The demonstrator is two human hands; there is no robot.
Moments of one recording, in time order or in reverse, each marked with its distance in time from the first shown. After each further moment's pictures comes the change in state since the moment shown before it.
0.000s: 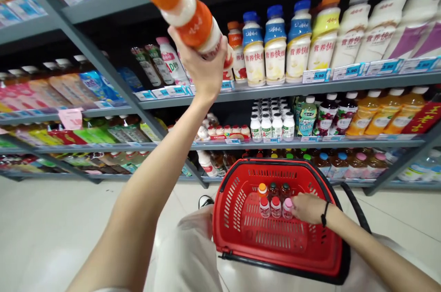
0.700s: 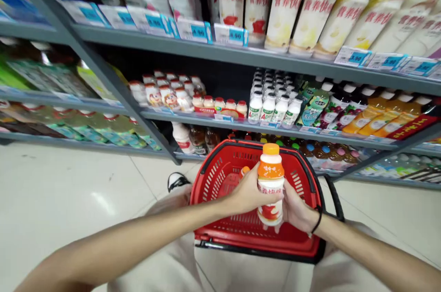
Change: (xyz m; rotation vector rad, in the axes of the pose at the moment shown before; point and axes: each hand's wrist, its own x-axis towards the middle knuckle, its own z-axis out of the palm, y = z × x) left_hand -0.345 0.103 -0.024 -1.046 -0.874 -1.023; right_hand 0.018 -0.037 0.035 1.703 -0.263 0.072
